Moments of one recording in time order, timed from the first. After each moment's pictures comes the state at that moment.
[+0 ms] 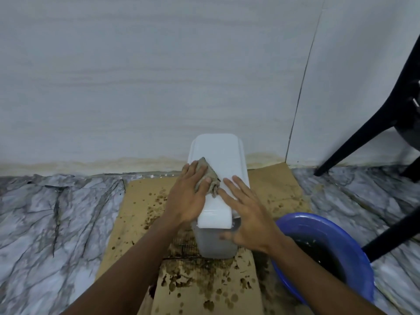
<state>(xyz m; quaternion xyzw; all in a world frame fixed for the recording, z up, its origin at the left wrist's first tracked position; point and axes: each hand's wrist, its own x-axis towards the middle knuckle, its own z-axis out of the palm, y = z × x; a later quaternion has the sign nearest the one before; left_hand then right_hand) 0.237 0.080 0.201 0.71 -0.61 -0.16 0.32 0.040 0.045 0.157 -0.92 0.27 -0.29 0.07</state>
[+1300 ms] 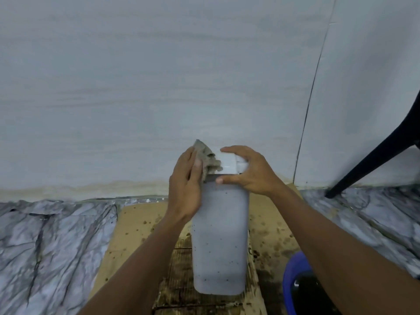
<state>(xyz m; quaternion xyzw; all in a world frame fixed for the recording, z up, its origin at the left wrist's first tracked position) 0.262 -0.026 0.218 0.60 -0.51 -0.16 0.60 0.088 -0.120 0.242 -0.80 0.32 -0.38 0.34</state>
